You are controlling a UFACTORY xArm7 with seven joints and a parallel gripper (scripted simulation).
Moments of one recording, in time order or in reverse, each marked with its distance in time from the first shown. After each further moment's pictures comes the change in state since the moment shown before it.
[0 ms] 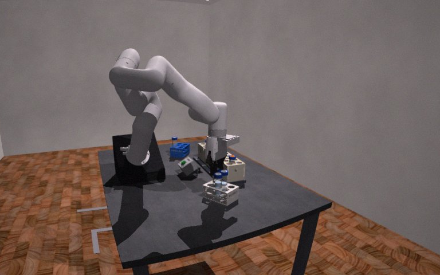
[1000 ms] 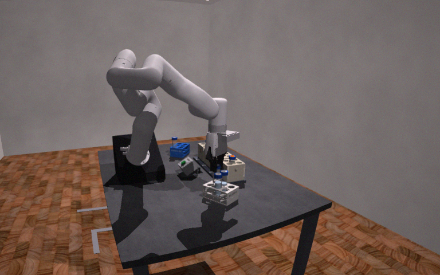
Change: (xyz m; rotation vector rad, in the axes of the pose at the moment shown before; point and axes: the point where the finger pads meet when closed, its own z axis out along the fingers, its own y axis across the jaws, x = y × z) arm 0.000 0.000 -0.017 0.000 0.000 0.000
